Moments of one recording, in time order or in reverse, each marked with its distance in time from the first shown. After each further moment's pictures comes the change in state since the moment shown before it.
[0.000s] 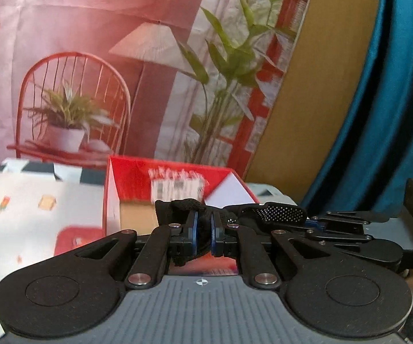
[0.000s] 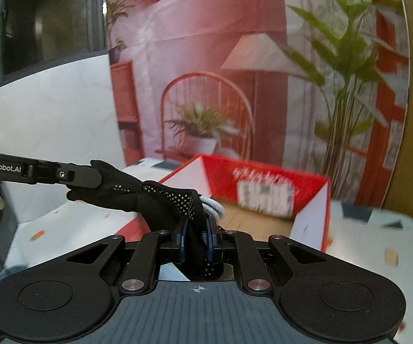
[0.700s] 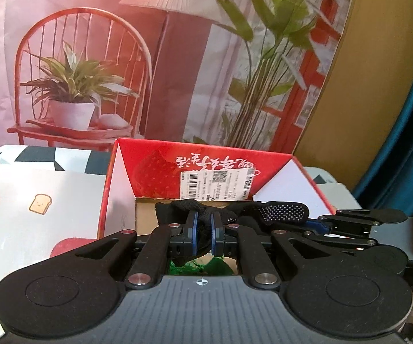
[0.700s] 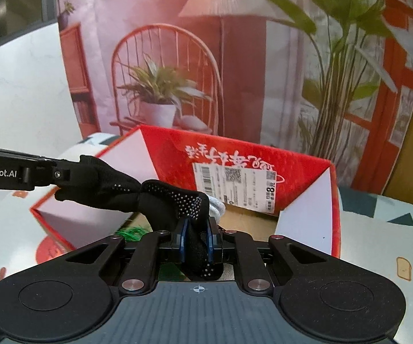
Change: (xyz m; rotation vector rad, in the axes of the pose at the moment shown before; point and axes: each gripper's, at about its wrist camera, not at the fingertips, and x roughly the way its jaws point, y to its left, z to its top) left arm 0.141 0.048 0.018 -0.014 0.161 0.120; right arm 0.156 -0.063 0.003 0.046 0.156 -0.091
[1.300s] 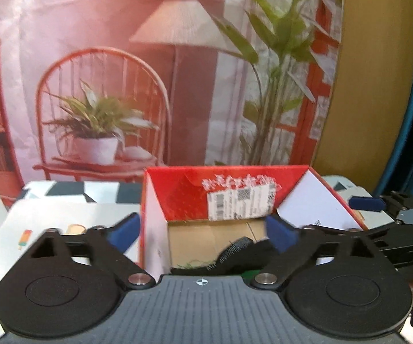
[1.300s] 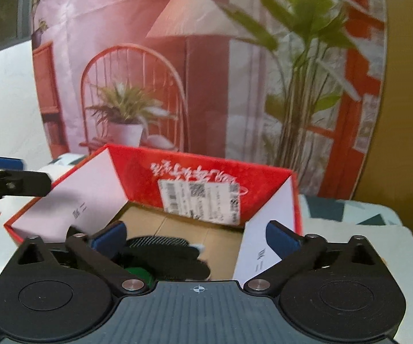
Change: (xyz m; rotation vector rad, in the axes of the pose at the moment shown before) left arm -0.036 -0.001 -0.003 0.098 -0.125 0.116; right arm -0.018 -0.007 -0.008 0.046 -0.114 -0.138
